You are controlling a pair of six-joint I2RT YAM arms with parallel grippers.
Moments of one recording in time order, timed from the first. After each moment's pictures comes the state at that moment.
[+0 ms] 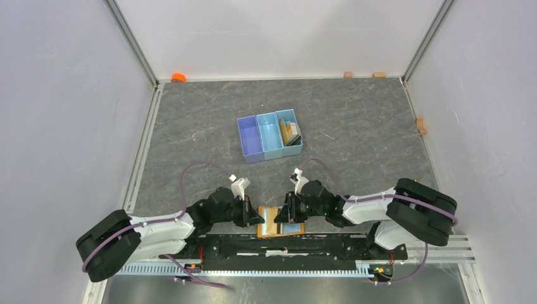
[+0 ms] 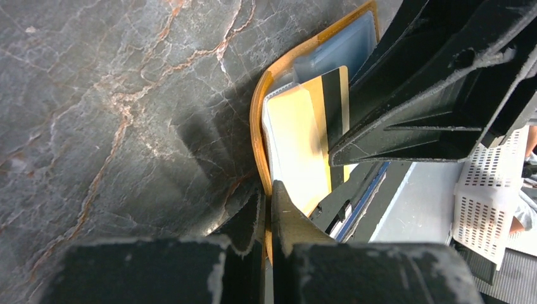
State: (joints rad) left arm -0.89 1.01 0.06 0.36 0.29 -0.84; right arm 1.04 1.46 0.30 0.53 -0.24 1.00
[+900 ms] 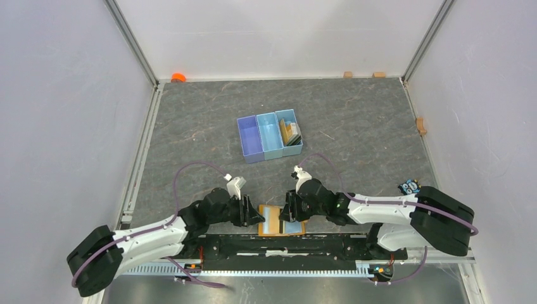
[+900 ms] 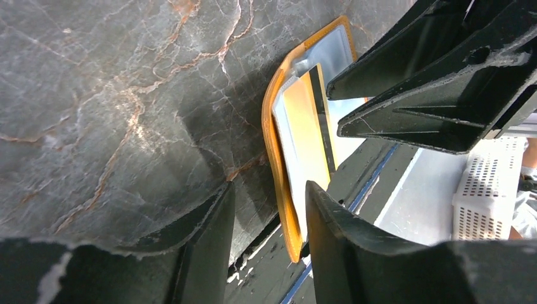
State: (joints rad) left arm -0.89 0.84 0.07 0.20 0.25 -0.85; right arm 1.08 1.29 0.40 0.14 -0.07 0.84
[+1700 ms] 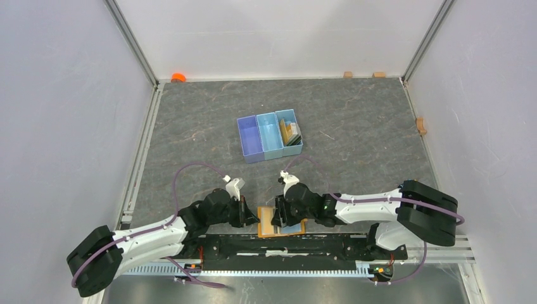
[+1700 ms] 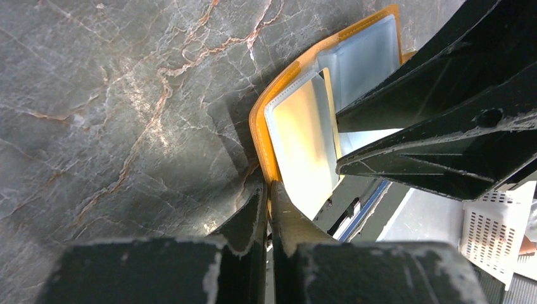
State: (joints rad) left arm -0.89 0.81 0.07 0.12 0.22 -0.85; right arm 1.19 1.41 0.51 0.11 -0.02 0.85
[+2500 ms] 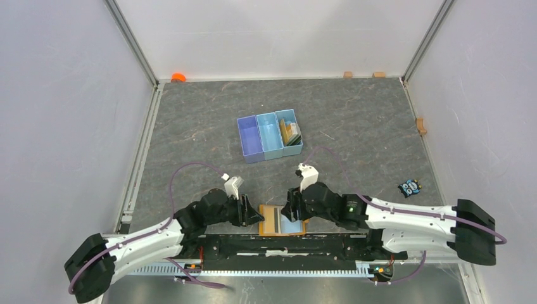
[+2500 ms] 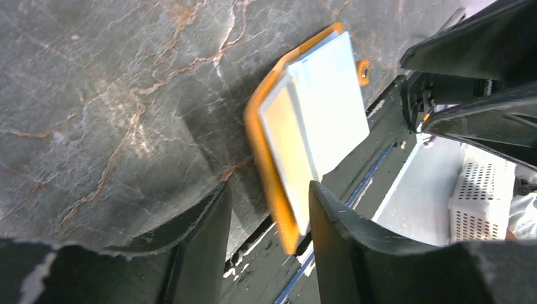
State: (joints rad) left arm -0.89 0.73 0.07 0.10 0.22 -0.85; right arm 1.22 1.08 0.54 -0.17 0.22 0.78
